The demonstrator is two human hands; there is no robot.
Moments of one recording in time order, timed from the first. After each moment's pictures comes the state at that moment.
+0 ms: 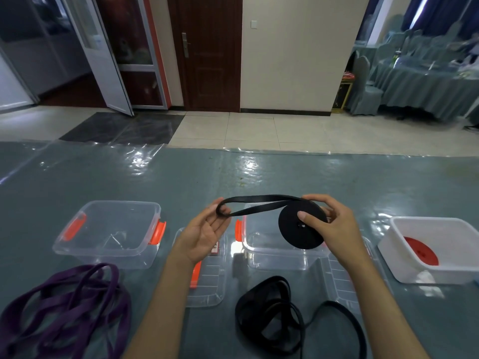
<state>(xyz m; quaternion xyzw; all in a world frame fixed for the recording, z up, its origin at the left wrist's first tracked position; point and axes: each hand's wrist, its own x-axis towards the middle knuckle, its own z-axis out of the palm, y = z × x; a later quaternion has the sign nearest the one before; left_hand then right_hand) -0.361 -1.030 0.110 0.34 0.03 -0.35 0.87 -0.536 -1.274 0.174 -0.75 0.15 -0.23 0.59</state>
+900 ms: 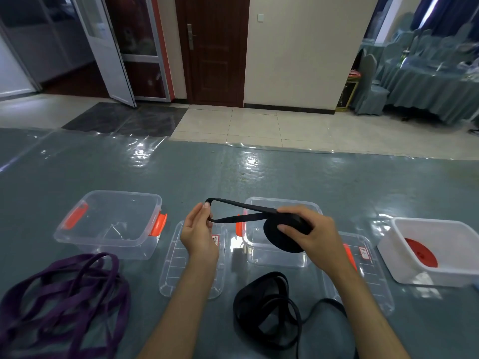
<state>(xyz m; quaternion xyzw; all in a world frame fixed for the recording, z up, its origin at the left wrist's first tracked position) -0.383 -1.053 0.086 0.43 0.22 -0.03 0.87 -0.529 -1.251 0.151 -0.87 0.06 -0.22 0.44</state>
